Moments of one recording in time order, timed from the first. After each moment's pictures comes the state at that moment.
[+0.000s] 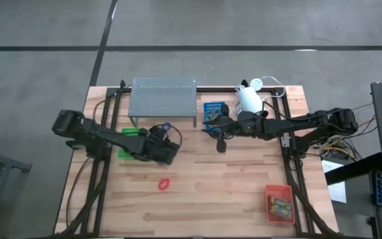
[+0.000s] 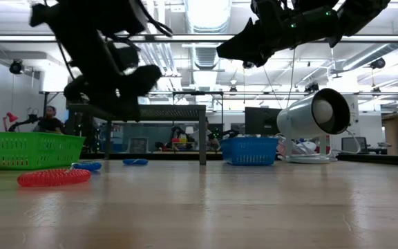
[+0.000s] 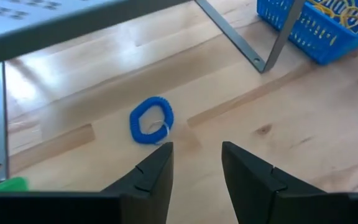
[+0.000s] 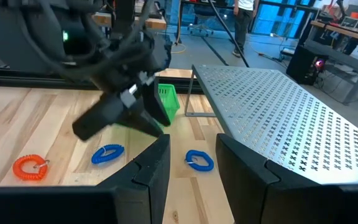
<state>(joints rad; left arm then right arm) -0.19 1.59 0.89 -0.61 -0.81 -1.19 -0.09 1.36 0.70 0.47 0.08 -0.08</state>
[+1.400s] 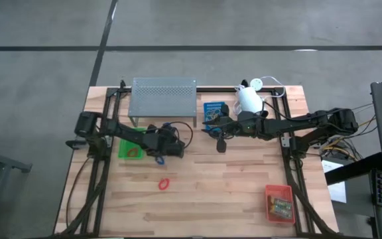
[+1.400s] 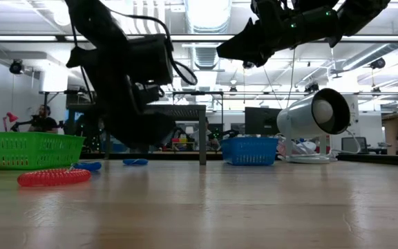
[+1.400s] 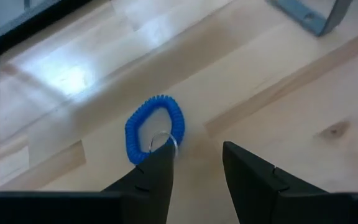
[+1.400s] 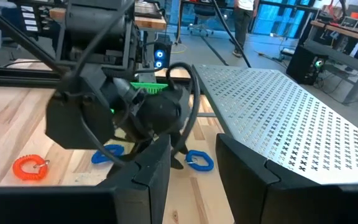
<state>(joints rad) -0.06 1.84 0.94 -0.51 -0.79 -1.00 -0.09 1.36 0.70 0.47 0.08 -0.08</state>
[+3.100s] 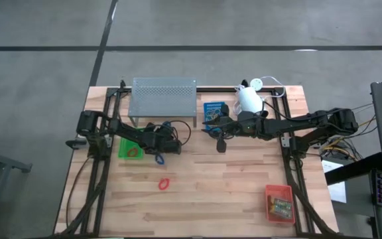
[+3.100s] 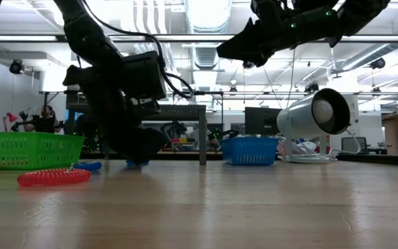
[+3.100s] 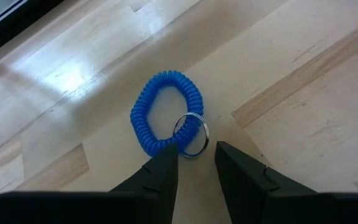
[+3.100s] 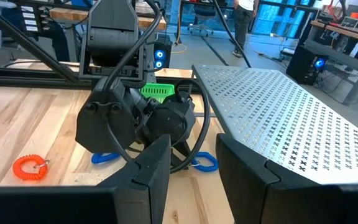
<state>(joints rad) -0.01 1.85 0.83 -0.36 -0.76 -0.86 -0.09 1.36 0.70 0.47 0.08 -0.08</state>
